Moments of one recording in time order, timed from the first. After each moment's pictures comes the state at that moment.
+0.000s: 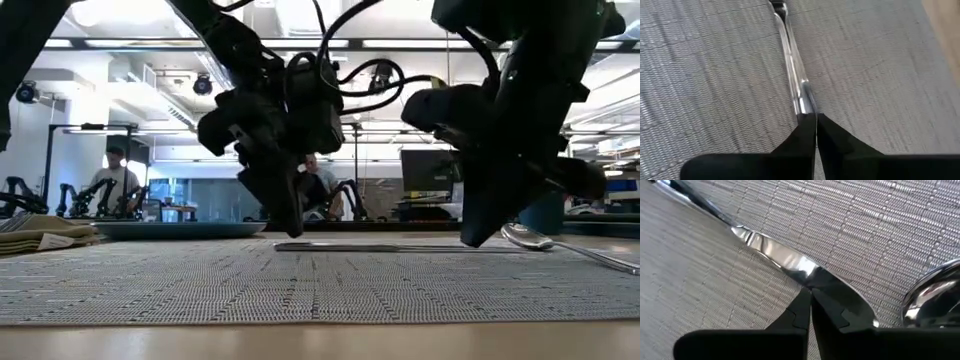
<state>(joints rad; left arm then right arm) 0.10 1.96 1.22 -0.45 0.55 0.31 0.36 1.73 0.94 -0.44 0.25 1.49</state>
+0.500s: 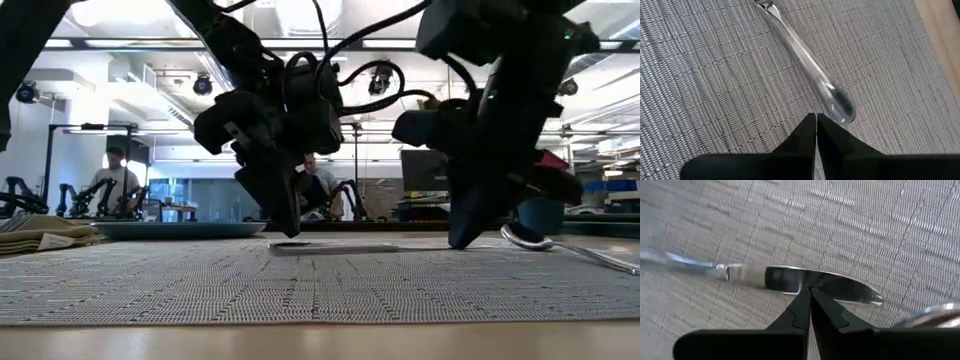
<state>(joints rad) 0.10 1.96 1.22 -0.45 0.57 0.32 0.27 1.73 0.92 -0.43 0.26 1.42</state>
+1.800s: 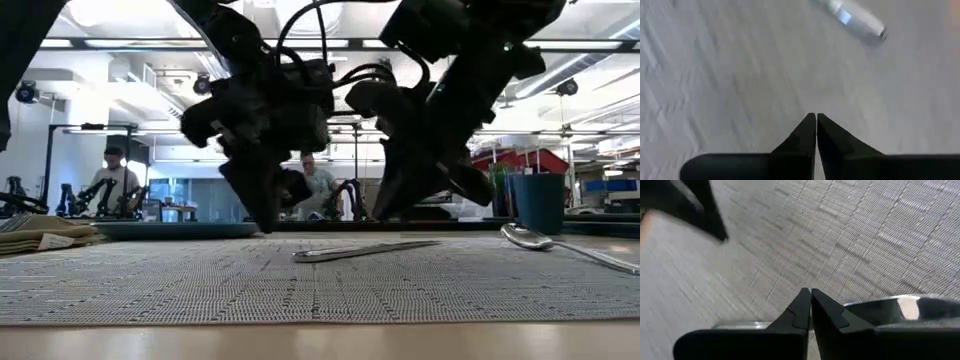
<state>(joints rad) 0.12 1.92 1.23 -0.66 0.44 0.36 0.17 1.74 0.92 -0.11 0.20 1.13</state>
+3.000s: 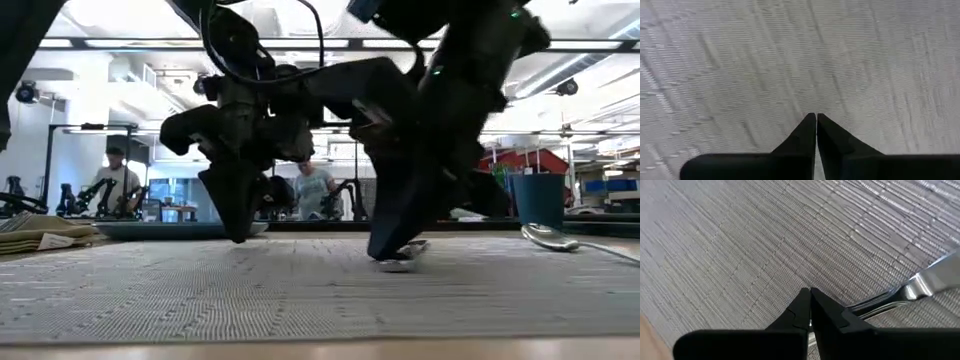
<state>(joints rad) 0.12 1.91 1.22 -0.72 0.40 0.38 0.35 1.95 1.18 -0.29 0.12 1.23</state>
